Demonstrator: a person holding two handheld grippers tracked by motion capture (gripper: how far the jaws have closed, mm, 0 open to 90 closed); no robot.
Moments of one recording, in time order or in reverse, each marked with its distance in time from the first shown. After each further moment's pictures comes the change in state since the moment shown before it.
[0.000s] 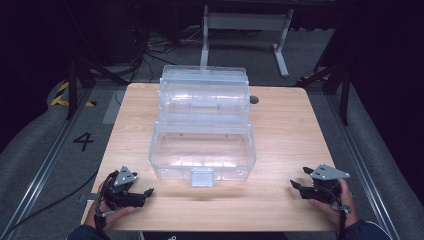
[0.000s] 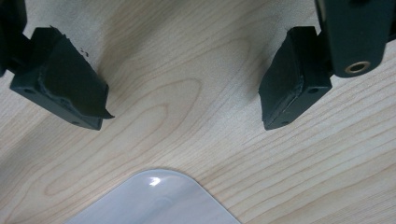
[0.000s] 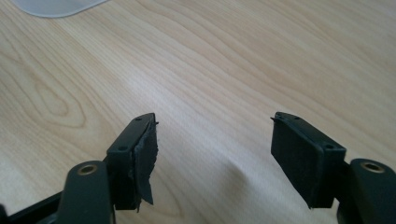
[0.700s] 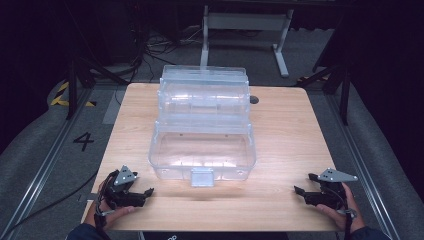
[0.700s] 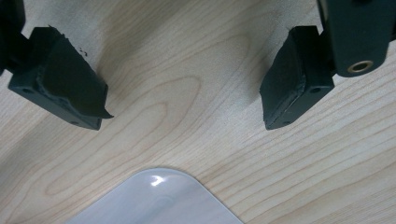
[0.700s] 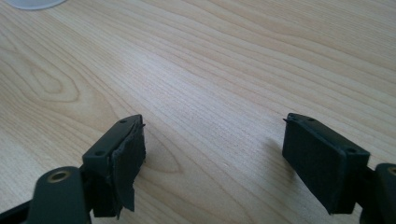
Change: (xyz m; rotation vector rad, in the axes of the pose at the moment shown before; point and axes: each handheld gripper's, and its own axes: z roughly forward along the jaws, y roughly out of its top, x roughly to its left) left arm 0.001 0.001 0.001 0.005 -0.009 0.004; right arm -0.009 -0.026 -0.001 0.018 0.052 0.169
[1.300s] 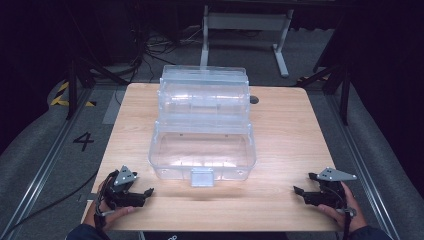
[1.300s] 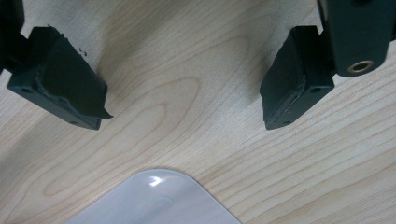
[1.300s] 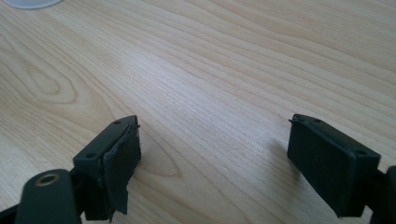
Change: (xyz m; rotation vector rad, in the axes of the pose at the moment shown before) left arm 0.000 -0.001 0.000 -0.004 0.000 -0.002; right arm -0.001 0.002 0.002 0.009 0.003 -0.005
